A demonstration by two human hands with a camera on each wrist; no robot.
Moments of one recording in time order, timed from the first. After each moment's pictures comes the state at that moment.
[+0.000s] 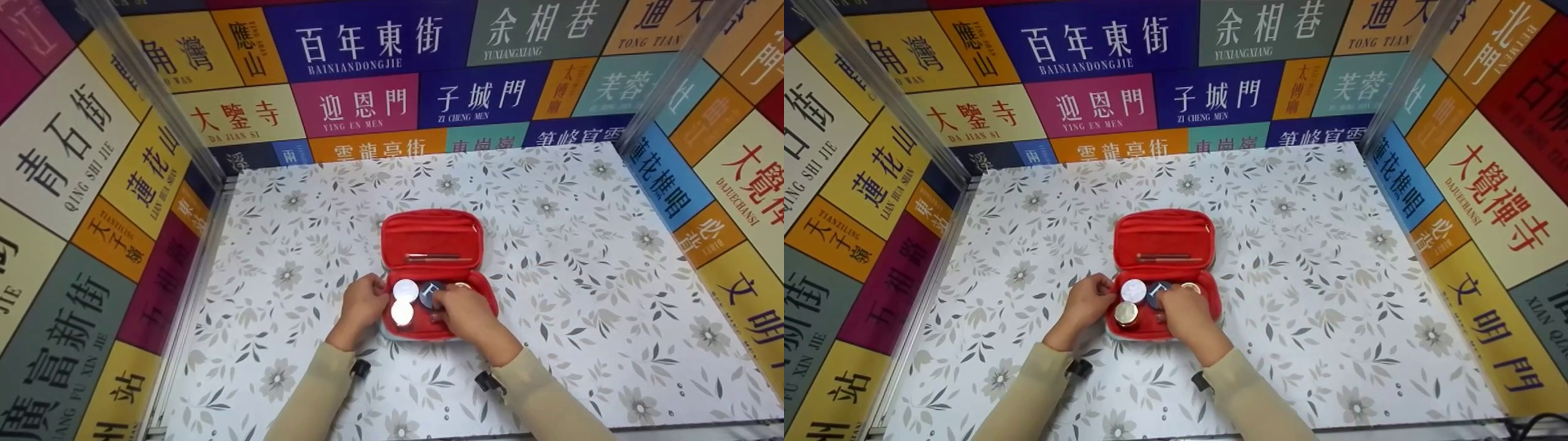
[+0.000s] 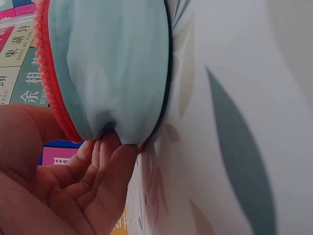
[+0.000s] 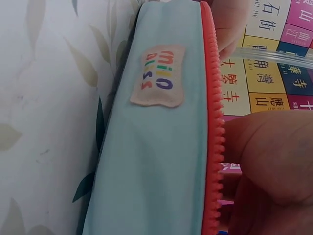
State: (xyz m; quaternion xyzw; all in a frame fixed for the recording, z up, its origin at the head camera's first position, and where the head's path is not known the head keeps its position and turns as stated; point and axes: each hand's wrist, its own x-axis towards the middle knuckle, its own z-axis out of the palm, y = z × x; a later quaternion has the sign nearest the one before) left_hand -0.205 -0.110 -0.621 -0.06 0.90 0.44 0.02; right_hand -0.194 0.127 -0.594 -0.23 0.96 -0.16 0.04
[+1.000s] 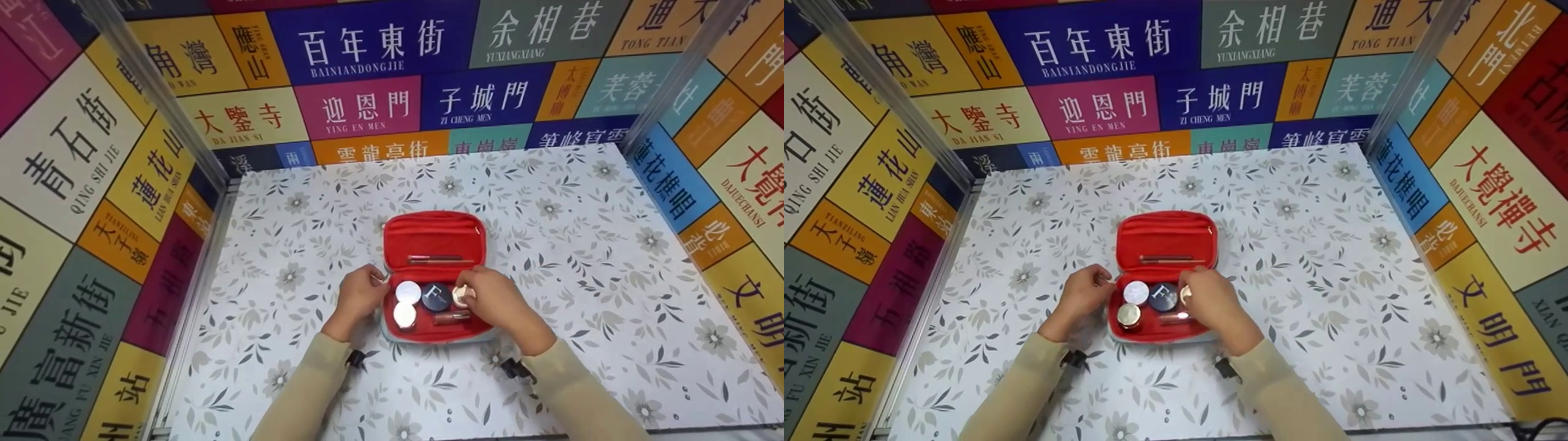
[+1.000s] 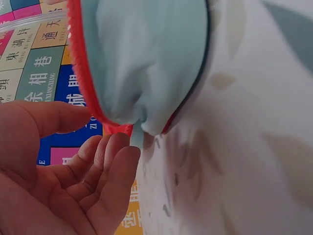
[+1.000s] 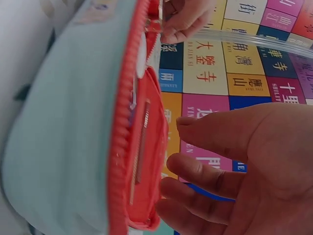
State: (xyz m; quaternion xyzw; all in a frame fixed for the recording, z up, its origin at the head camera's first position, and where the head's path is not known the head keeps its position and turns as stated) left_hand -0.222 -0.122 -0.605 -0.05 0.91 0.40 0.02; right_hand -0.214 0.168 -0.555 -0.23 0.95 -0.20 0.02
